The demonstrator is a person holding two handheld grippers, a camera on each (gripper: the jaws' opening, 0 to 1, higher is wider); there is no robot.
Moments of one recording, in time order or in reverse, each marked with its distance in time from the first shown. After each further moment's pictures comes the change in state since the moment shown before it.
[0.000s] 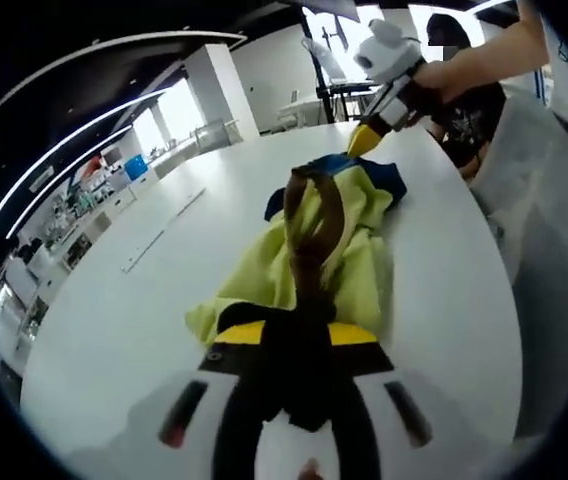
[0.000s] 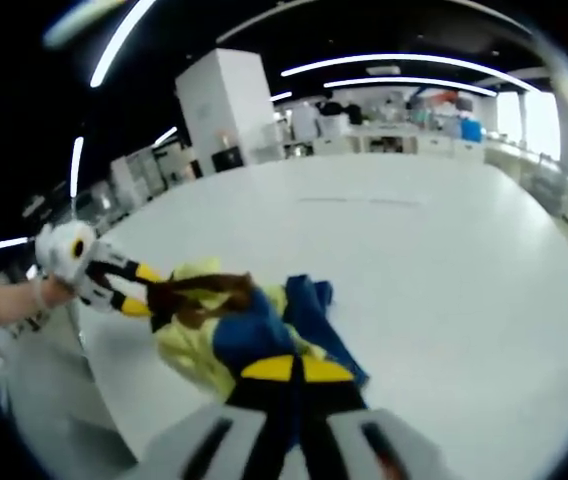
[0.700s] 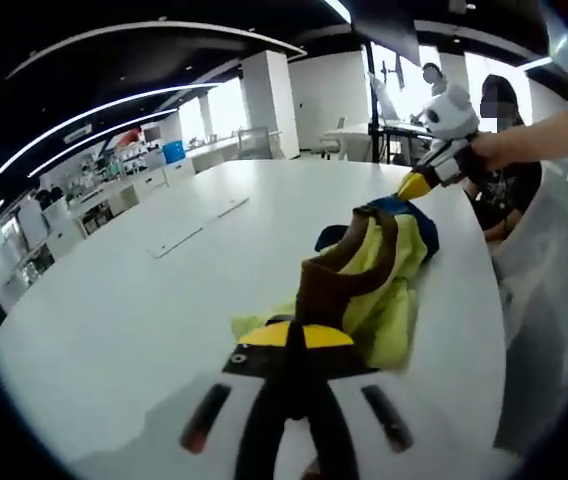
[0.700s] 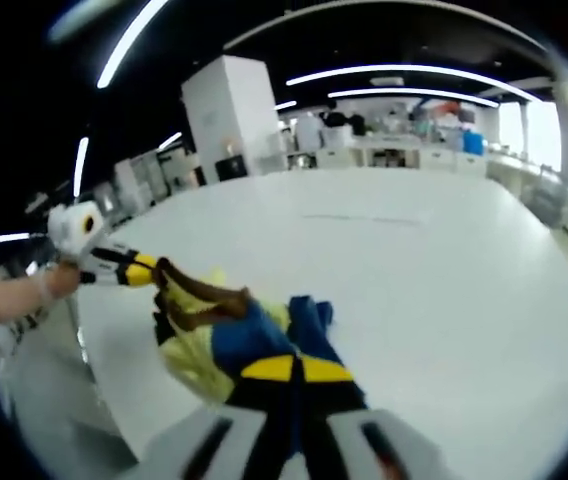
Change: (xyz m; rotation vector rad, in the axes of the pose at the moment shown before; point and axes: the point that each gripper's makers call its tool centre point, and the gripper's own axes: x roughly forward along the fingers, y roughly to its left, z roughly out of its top) left arm -0.028 0.052 0.021 -0.230 -0.095 0.096; right arm -0.012 0.004 0.024 -0.034 -0.059 0.004
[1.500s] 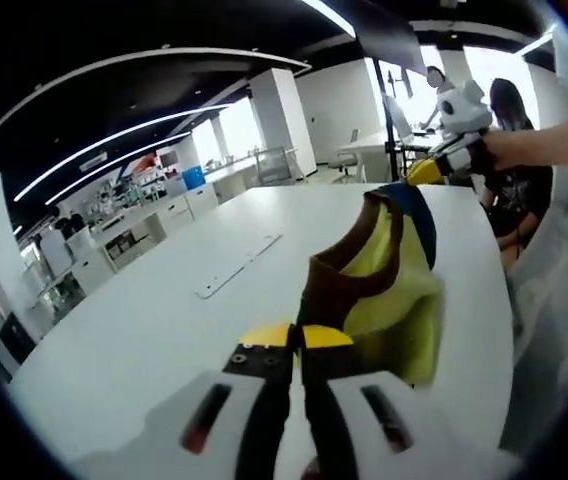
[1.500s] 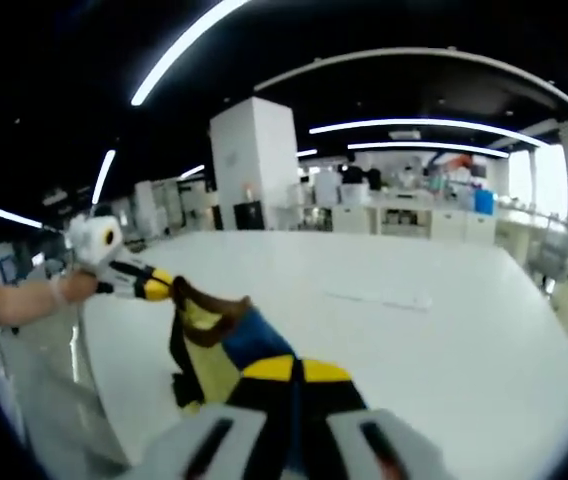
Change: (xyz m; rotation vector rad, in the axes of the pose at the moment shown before) left arm -0.042 0.042 0.067 0.065 -0.073 0.103; right arm -0.029 0.026 0.102 -0.118 -0.230 0.032
